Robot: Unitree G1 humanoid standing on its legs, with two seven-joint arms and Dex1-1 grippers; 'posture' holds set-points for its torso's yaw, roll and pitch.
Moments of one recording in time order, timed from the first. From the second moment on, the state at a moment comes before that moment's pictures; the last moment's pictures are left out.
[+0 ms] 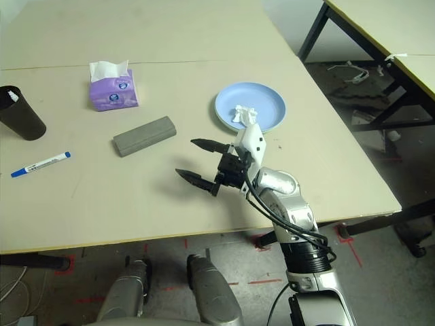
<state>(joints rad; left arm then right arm) -0.86 0.79 0.42 1.06 -0.29 -0.58 -0.68 -0.36 -0.42 0.06 -0.04 0.42 0.13 0.99</state>
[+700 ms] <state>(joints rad) -0.36 1.16 0.12 0.40 -0.20 0.12 -1.18 -0.35 -0.41 0.07 -0.04 0.41 0.11 1.02</state>
